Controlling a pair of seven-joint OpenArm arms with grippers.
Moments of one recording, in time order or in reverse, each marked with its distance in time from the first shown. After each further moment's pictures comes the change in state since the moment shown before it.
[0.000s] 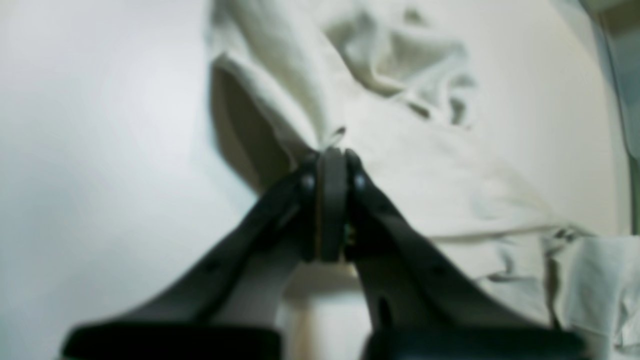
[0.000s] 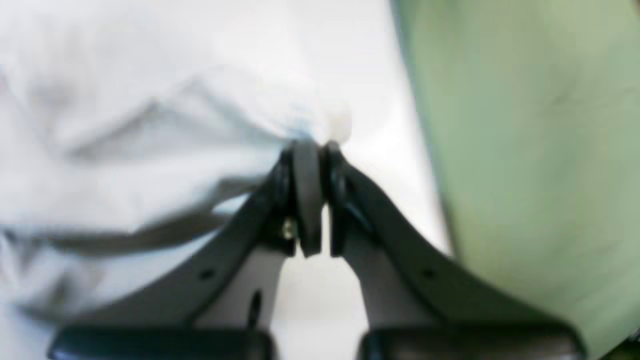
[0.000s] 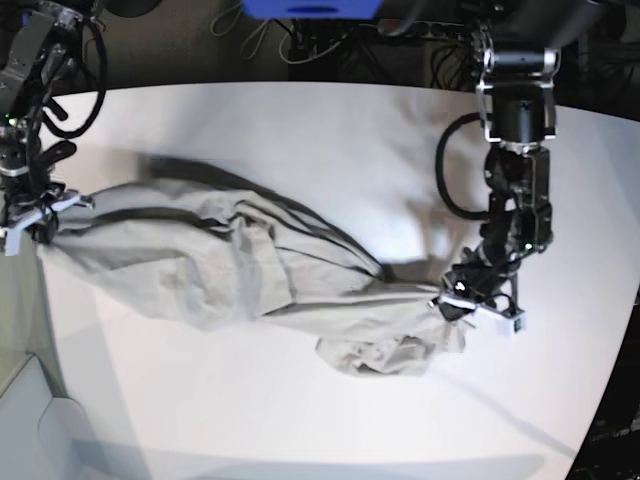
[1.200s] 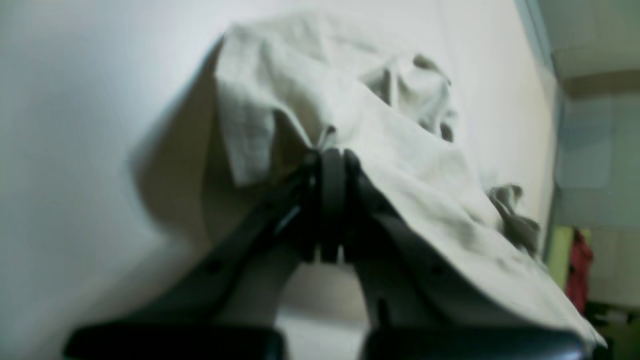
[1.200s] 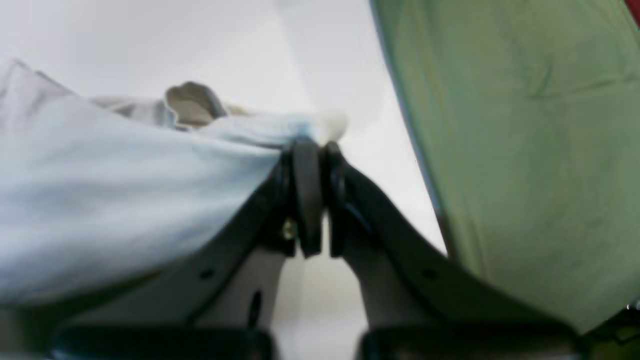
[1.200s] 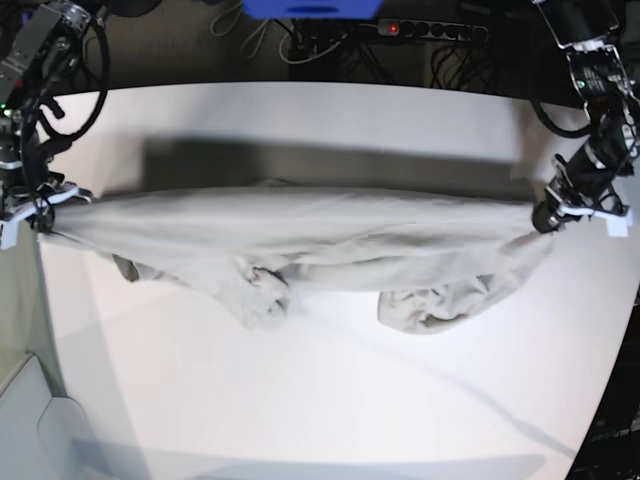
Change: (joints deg) left arm 23.6 -7.6 -25.5 19.1 -23.0 -1.5 20.2; right arm 0.7 -4.6 5.3 3.3 0.2 3.7 -8.0
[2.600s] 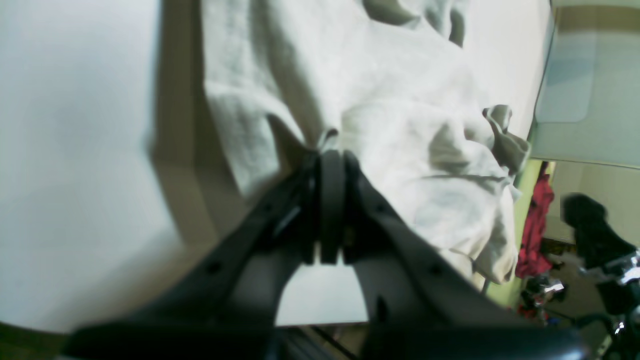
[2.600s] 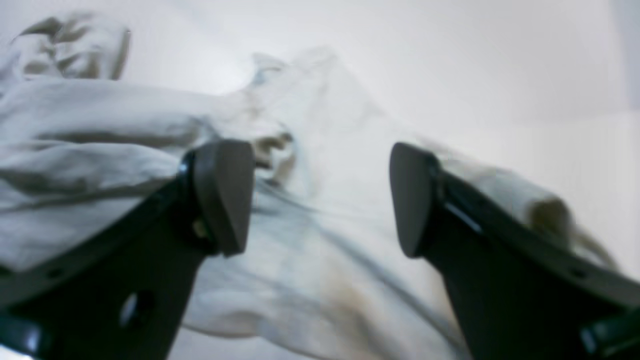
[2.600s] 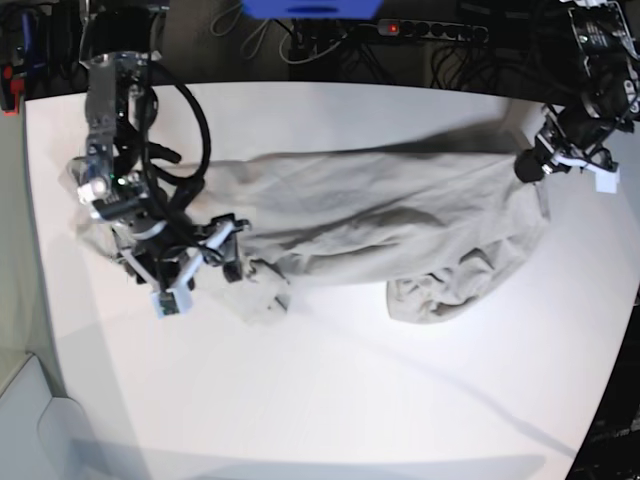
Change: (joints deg) left arm 10.6 -0.3 -0.2 3.9 -9.2 -0.4 6.4; right arm 11.5 0.2 -38.7 -7.5 -0.4 -6.4 -0.5
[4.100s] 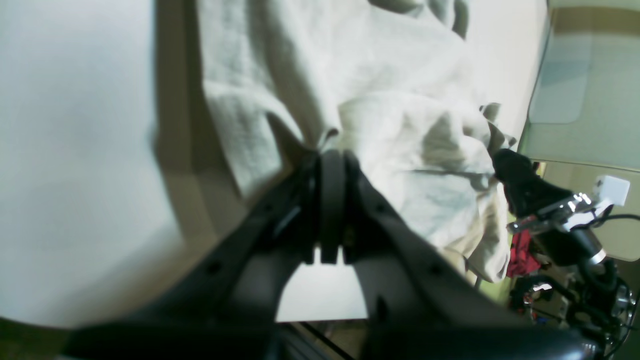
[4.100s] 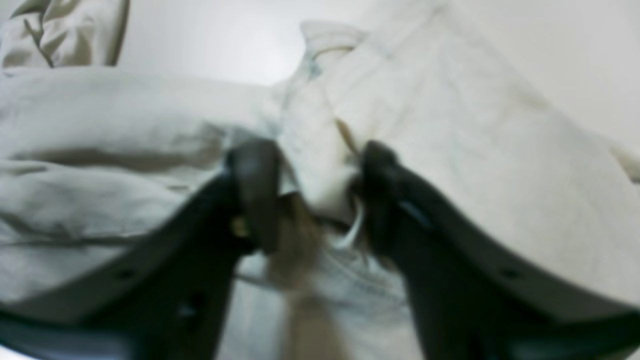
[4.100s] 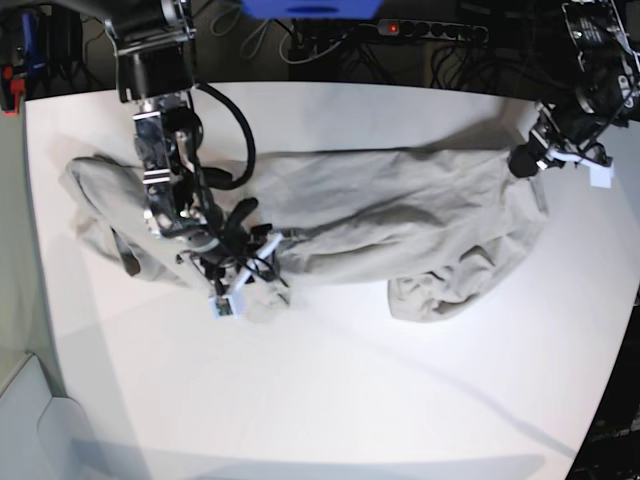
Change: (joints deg) left arm 0.7 0.9 0.1 0.0 -0.2 0.0 0.1; right arm 7.6 -4.7 -5.8 -24.0 -0.1 -0.9 11.9
